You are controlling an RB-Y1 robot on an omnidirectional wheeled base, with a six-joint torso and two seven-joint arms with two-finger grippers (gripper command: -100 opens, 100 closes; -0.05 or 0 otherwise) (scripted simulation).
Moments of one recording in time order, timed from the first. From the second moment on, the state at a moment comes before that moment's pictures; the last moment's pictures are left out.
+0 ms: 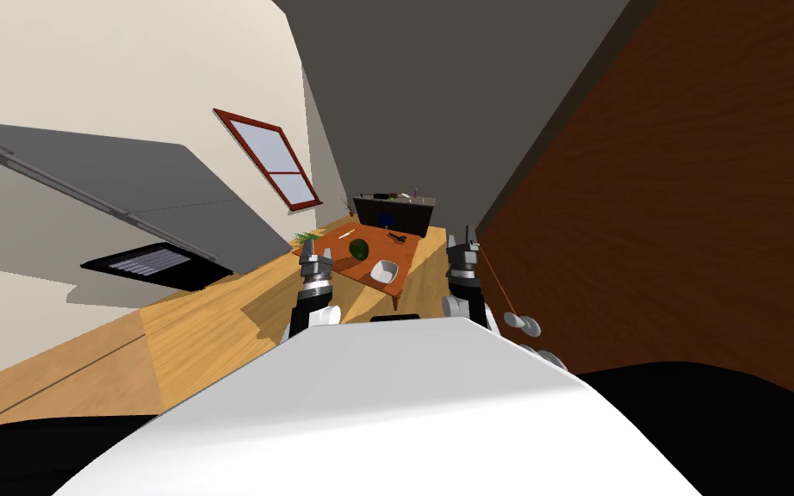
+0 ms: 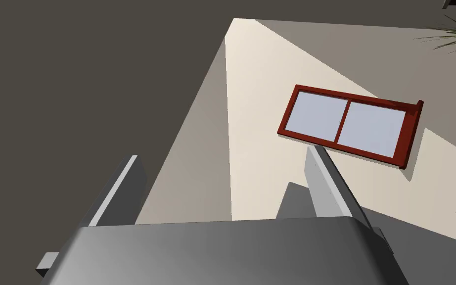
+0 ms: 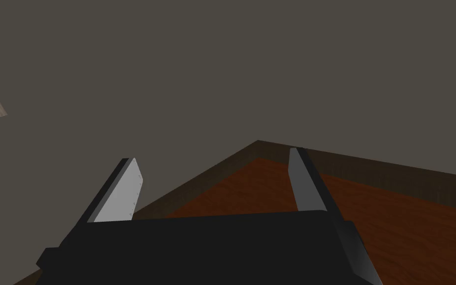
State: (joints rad) left arm 0.51 -0.03 0.00 -2.23 0.03 -0.35 -0.01; right arm 0.48 0.03 0.04 -2.30 0.07 -0.41 -0.09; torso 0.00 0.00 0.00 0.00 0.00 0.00
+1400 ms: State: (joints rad) left arm 0.46 0.17 -0.01 -2.18 0.00 -0.06 0.01; right arm 0.48 0.03 0.04 -2.30 0.07 -0.41 -0.09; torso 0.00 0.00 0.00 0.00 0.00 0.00
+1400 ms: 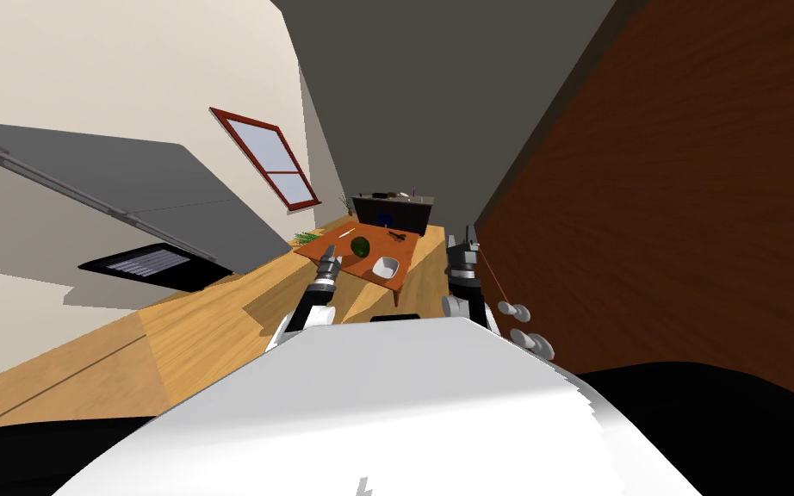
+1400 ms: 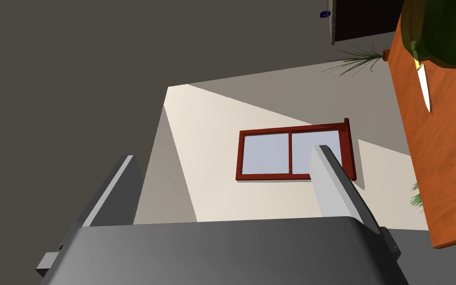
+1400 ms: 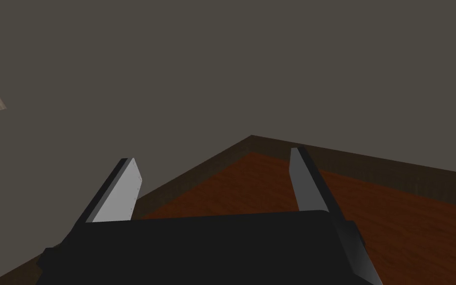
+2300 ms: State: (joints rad) left arm 0.43 0.18 -0.03 -2.14 -0.02 0.15 0.02; right arm 0.48 0.03 0.04 -2.30 0.07 -0.41 -0.09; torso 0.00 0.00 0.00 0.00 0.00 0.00
